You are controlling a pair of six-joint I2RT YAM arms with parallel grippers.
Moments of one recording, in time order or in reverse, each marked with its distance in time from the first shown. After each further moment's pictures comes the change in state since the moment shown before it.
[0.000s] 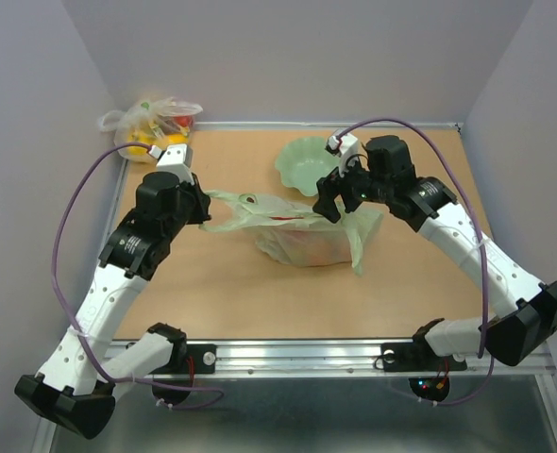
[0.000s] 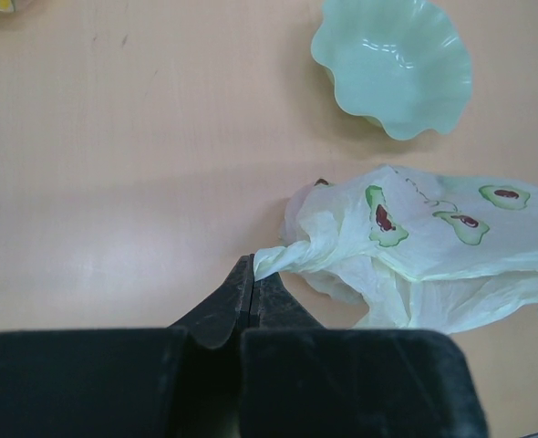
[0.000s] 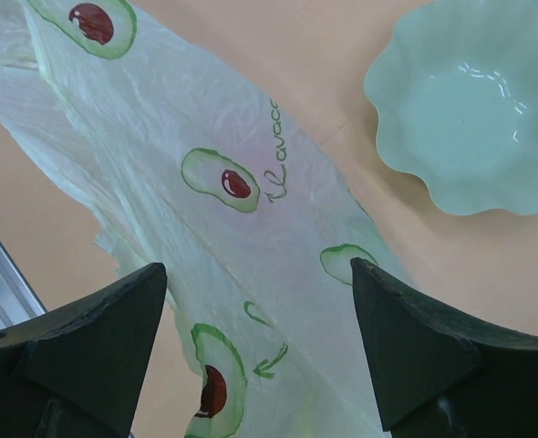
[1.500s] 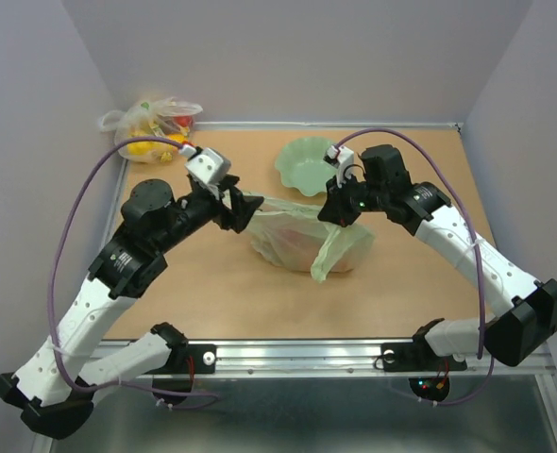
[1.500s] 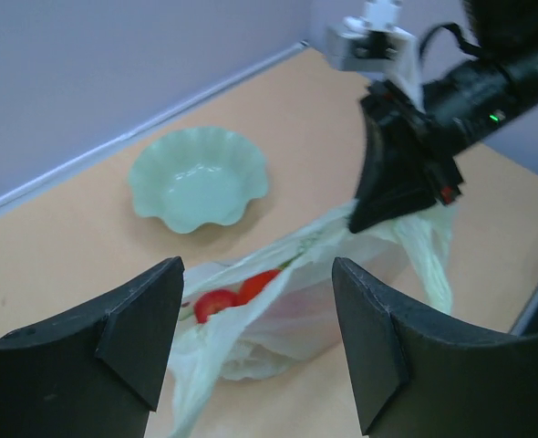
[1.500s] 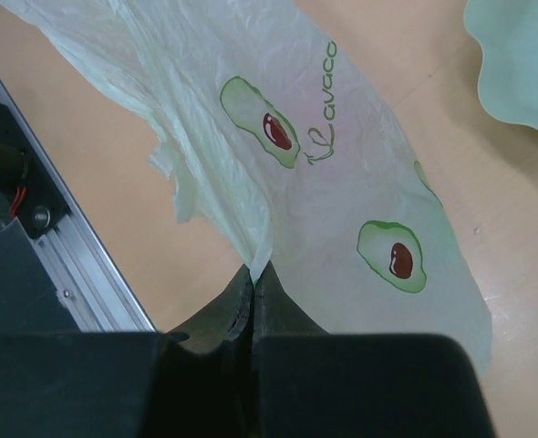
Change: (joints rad) left arm -0.211 -0.053 0.077 0.229 0.274 0.302; right arm 0.000 -0.002 -0.080 -0.025 -0.133 0.109
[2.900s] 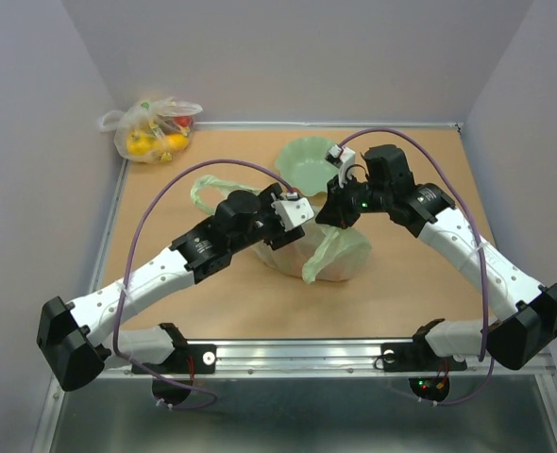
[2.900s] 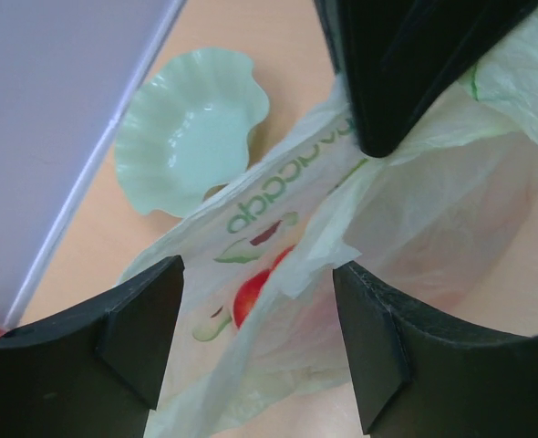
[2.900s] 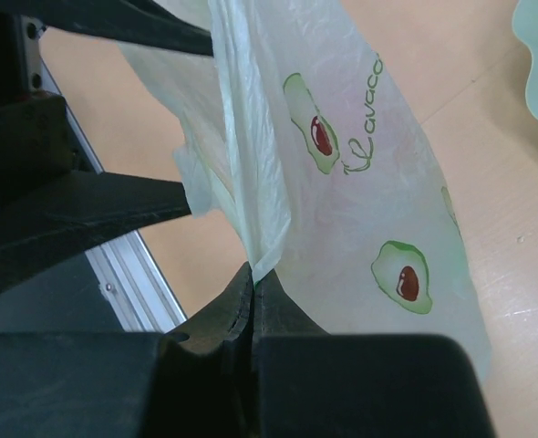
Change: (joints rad) left arm -0.267 0.255 -0.205 0.226 -0.163 0.521; right arm 0.000 -0.022 0.000 0.002 -0.077 0.062
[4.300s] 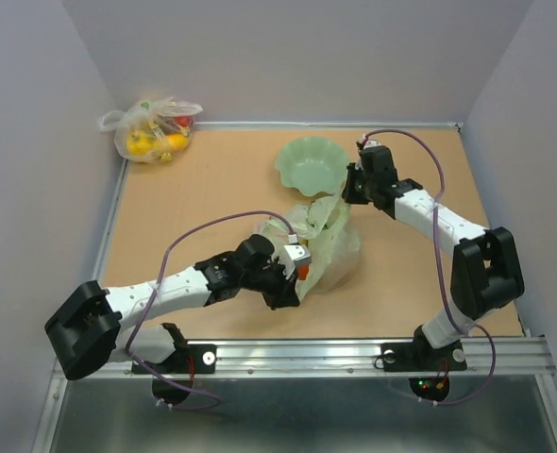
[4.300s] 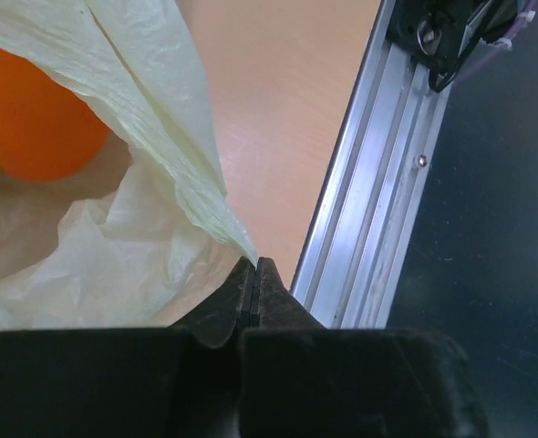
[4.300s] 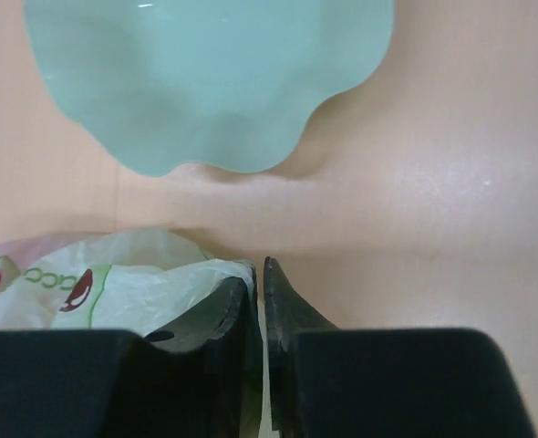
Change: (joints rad) left arm -0.084 0.084 -0.348 0.066 0.494 -0.631; right arm -0.193 0.317 -0.129 0.363 0.594 0.283
